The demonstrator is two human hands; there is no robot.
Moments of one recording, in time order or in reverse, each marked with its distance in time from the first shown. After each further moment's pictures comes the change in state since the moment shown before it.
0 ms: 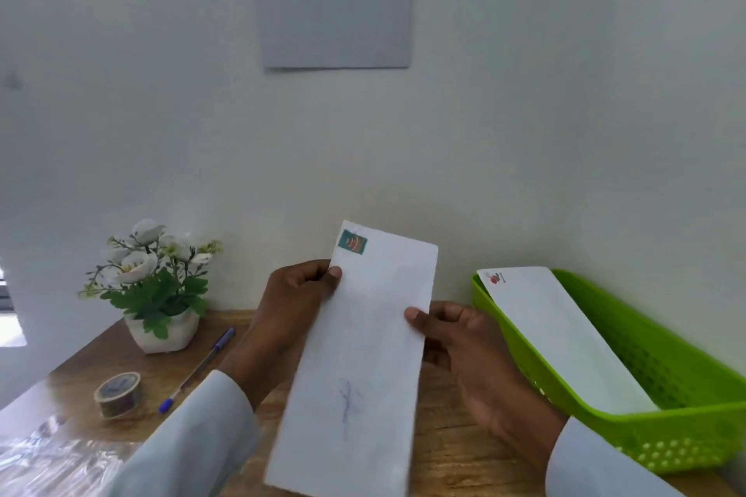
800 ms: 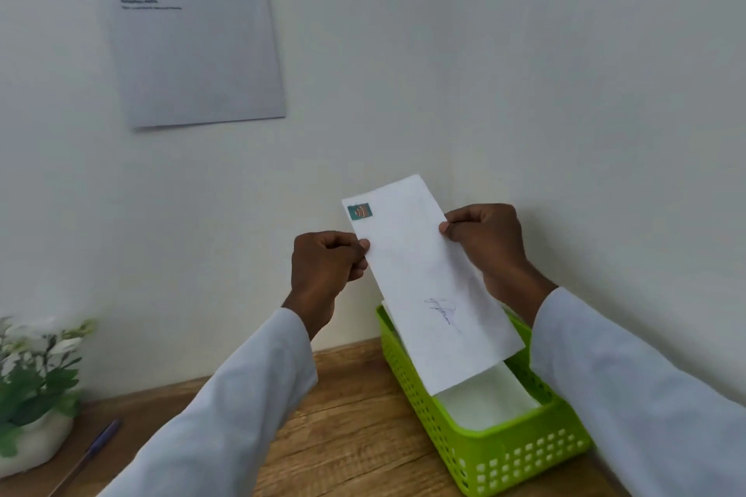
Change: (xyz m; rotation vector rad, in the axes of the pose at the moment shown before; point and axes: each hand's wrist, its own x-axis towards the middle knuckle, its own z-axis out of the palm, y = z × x) left_hand 0.056 0.062 0.157 -0.021 -0.025 0.172; right_hand 0.061 -0.149 -0.118 -0.481 0.578 -0.419
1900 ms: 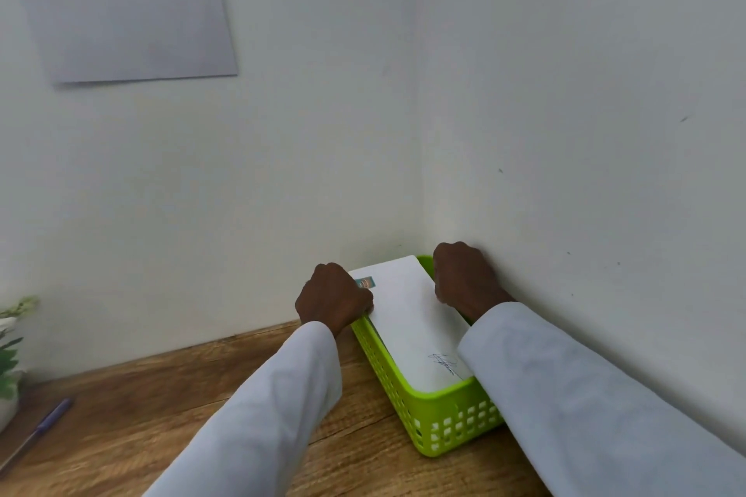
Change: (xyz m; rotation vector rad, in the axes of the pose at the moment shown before) left_hand -0.016 -0.077 0.051 0.874 -0.113 -0.130; right_hand -0.009 0.088 -0.014 -1.162 -0.310 -0.196
